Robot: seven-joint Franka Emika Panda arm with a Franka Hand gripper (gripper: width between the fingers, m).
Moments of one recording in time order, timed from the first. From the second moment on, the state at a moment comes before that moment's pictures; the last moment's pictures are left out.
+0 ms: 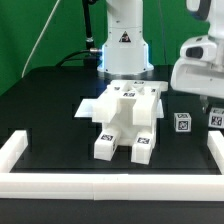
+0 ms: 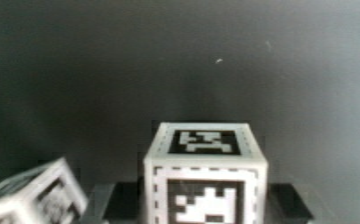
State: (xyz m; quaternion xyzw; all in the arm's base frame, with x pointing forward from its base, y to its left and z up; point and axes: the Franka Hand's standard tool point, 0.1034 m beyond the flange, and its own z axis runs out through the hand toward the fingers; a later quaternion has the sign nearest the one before) arm 0.458 0.174 0.064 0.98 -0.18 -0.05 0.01
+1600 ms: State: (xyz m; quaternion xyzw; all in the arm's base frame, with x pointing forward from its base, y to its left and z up) arm 0.520 0.076 0.179 1.00 -0.03 -0.04 -0.01
